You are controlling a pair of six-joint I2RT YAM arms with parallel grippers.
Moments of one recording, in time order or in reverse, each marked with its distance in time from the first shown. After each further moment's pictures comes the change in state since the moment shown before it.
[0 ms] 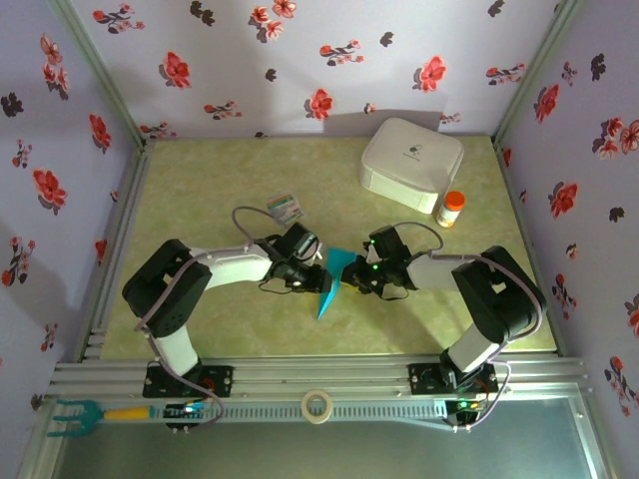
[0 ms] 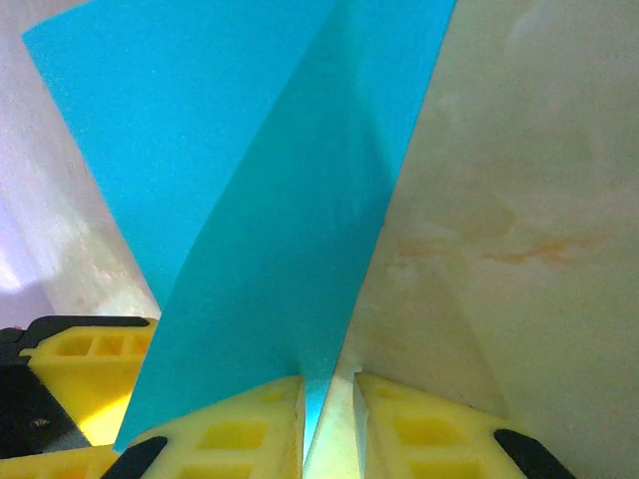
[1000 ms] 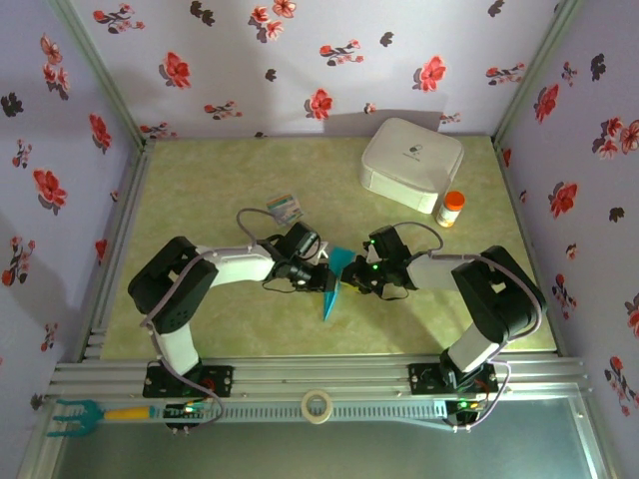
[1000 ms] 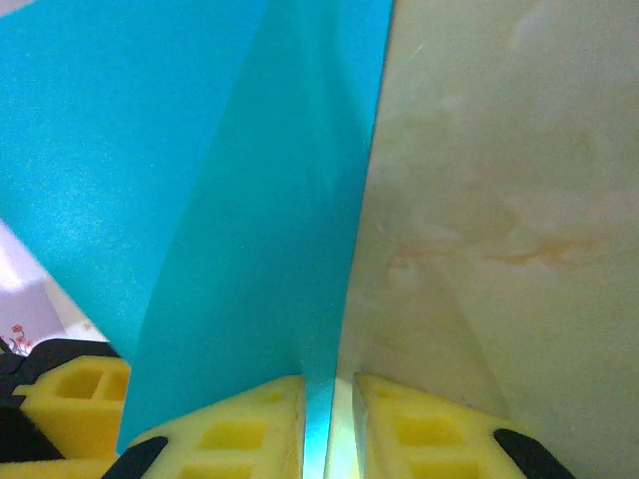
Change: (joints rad) left arm 0.000 0.035 -0.003 0.117 0.119 -0.016; right arm 0.000 0.002 0.000 0.003 -0.002 0.000
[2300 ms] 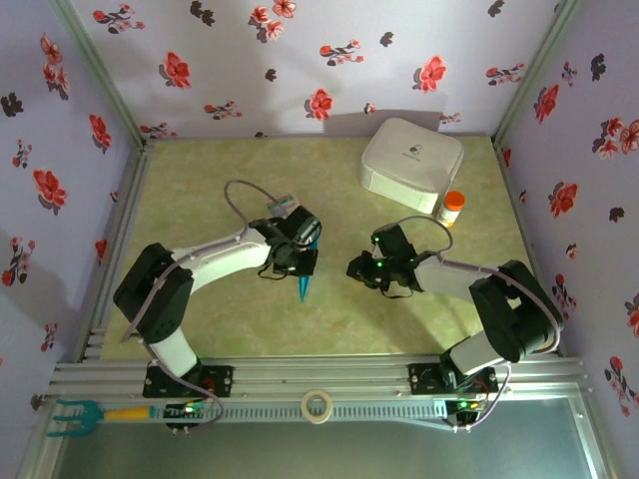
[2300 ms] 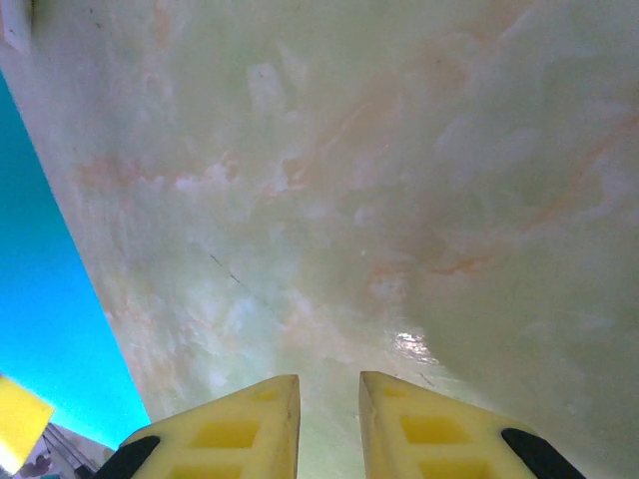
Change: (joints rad) left arm 0.000 -0.078 0.208 -0.505 -0.471 0.065; right arm -0.001 -0.124 0.000 -0.092 0.158 -0.018
